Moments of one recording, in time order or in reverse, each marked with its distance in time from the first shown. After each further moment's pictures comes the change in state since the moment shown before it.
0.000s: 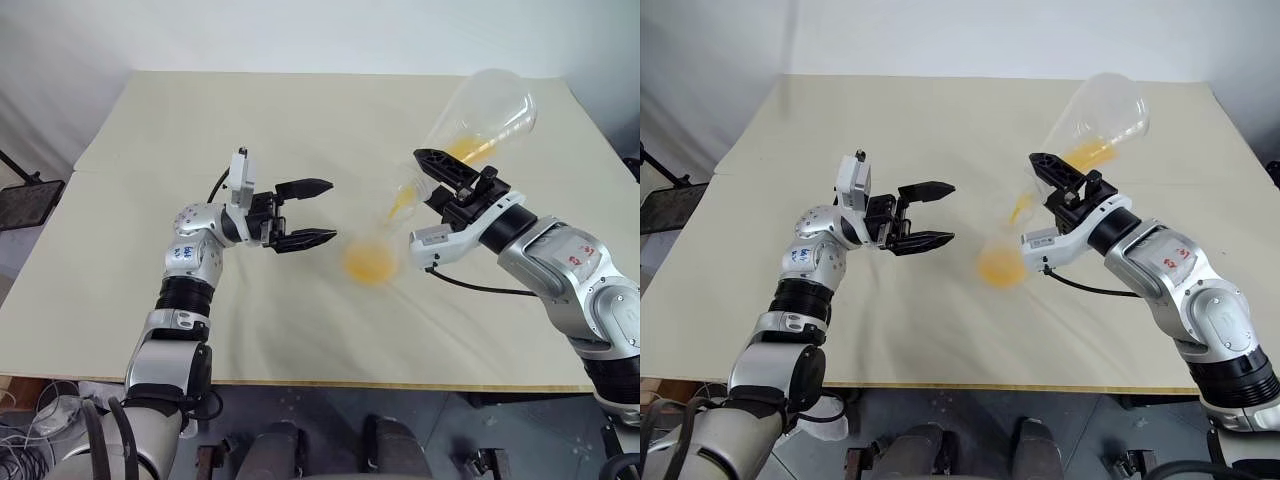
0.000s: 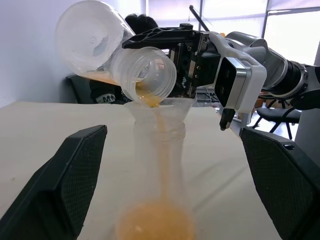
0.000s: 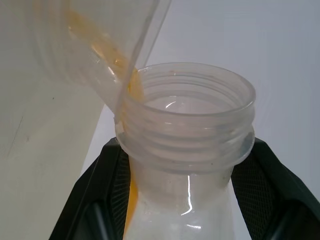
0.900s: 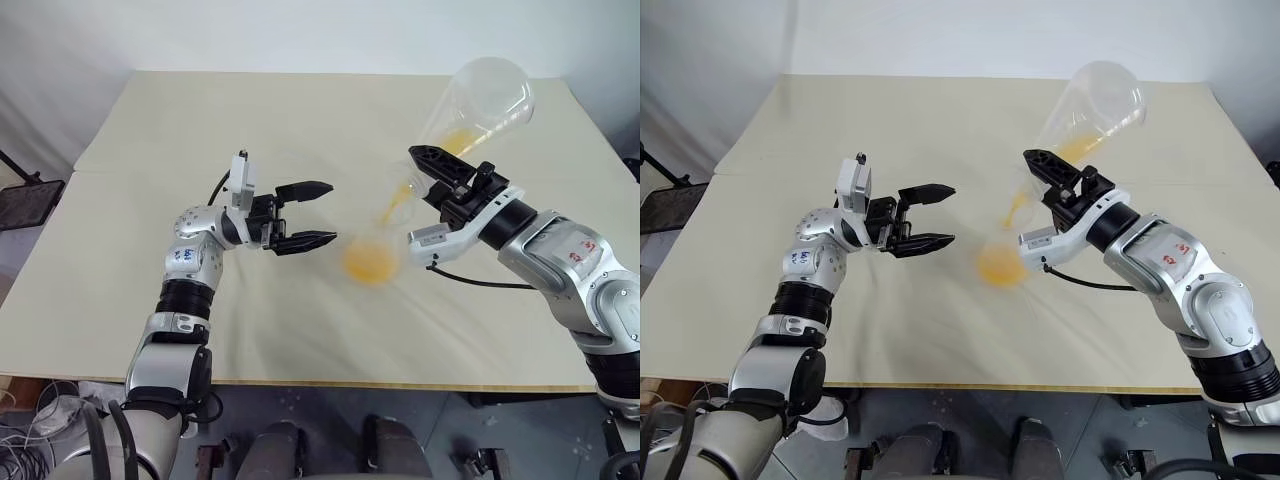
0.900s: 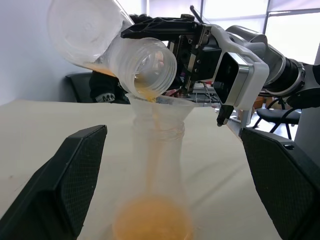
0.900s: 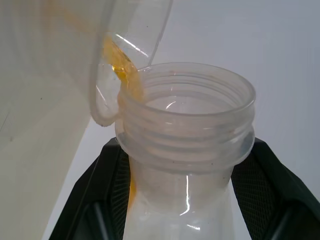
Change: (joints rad) left arm 0.018 -0.003 -0.001 -0.024 0.000 0.012 0.008; right arm -0.031 -0.007 0.000 0.006 -0.027 -0.048 -0.002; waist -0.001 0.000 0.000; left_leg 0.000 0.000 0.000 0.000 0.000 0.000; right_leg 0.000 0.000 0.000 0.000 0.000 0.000
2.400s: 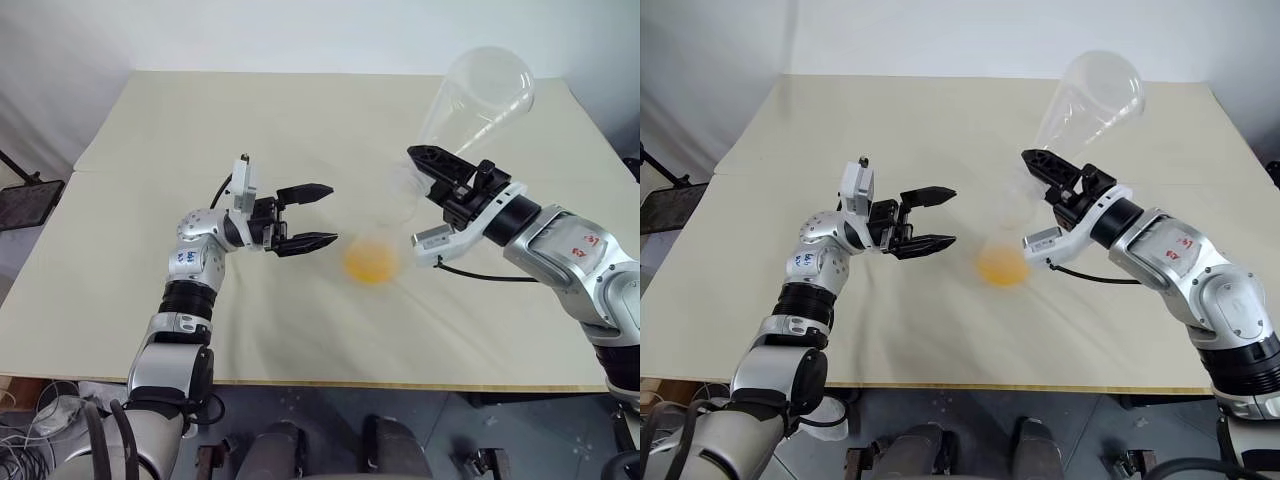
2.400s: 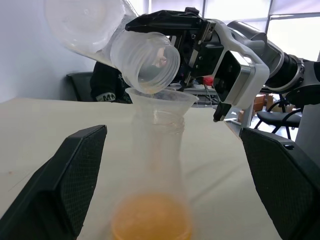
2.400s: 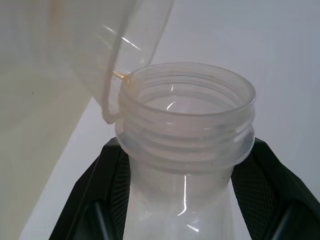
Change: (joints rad) left arm -0.001 -0.008 0.000 0.035 0.000 -0.021 -0.002; right arm -0.025 -0.028 -0.012 0.035 0.004 -0.067 -0.039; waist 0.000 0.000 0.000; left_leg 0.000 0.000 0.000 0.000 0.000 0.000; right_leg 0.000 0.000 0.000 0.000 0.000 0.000
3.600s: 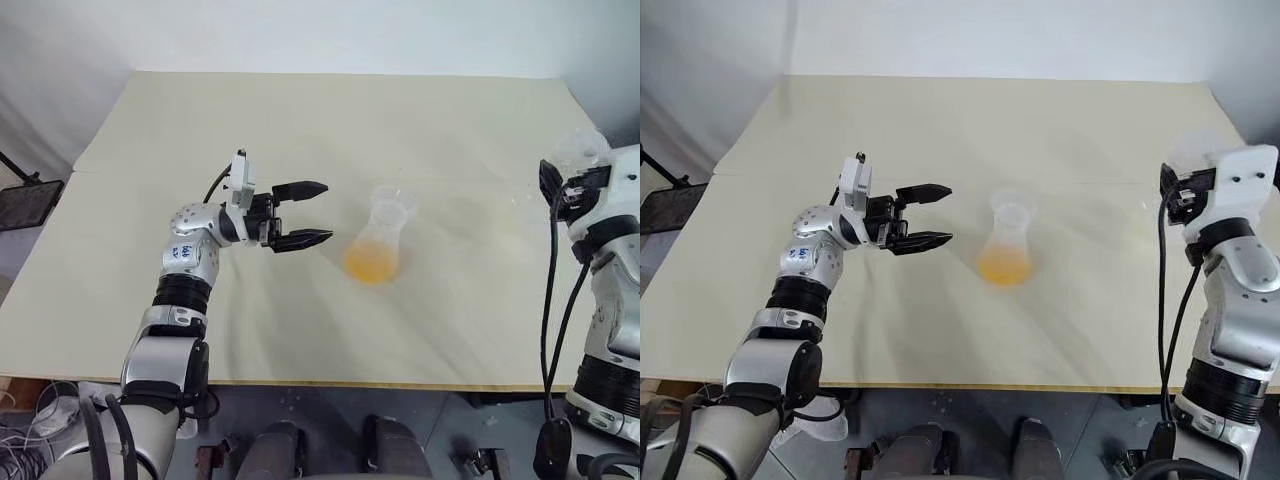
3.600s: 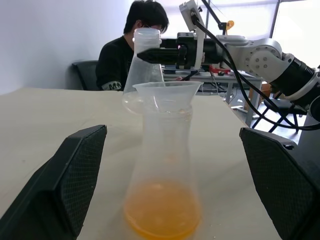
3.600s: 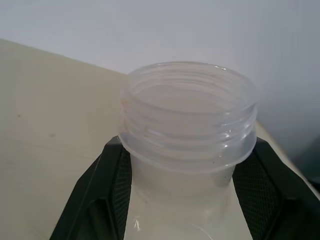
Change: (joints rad) left arm -0.030 0.031 -0.009 0.040 0.039 -0.018 0.006; right arm 0.104 0.380 -0.619 0.162 1.038 0.778 0.102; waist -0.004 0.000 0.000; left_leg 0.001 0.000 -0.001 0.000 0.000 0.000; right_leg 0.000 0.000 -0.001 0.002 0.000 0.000
